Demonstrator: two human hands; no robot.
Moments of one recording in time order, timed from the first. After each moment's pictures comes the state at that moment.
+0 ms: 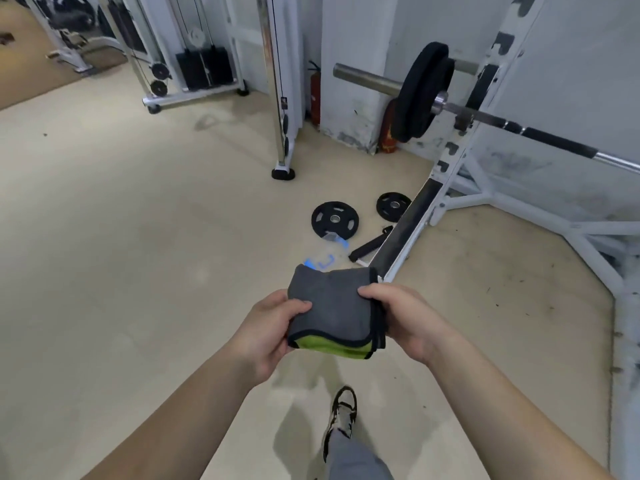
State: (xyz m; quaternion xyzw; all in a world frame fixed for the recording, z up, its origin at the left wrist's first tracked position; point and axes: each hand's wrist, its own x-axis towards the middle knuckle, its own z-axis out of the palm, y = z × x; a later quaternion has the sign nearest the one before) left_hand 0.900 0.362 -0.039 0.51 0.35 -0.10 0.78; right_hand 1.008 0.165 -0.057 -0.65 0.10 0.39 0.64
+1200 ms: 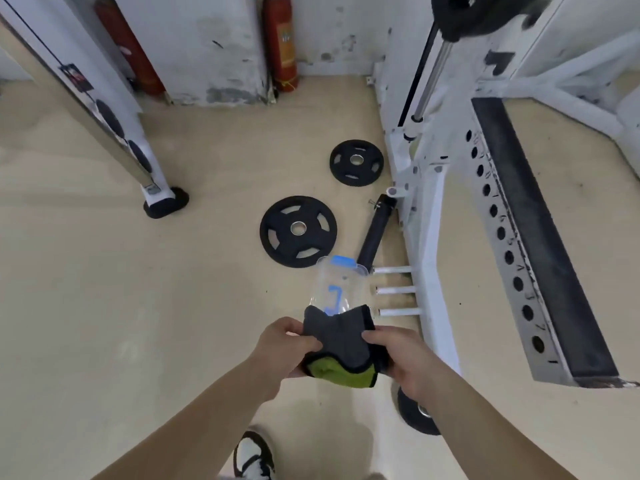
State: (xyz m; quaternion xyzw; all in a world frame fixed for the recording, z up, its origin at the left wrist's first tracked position) left_hand 1.469 0.685 -0.476 0.70 0.27 -0.40 0.53; right_hand 1.409 0.483 -0.509 -0.53 0.45 0.24 0.67
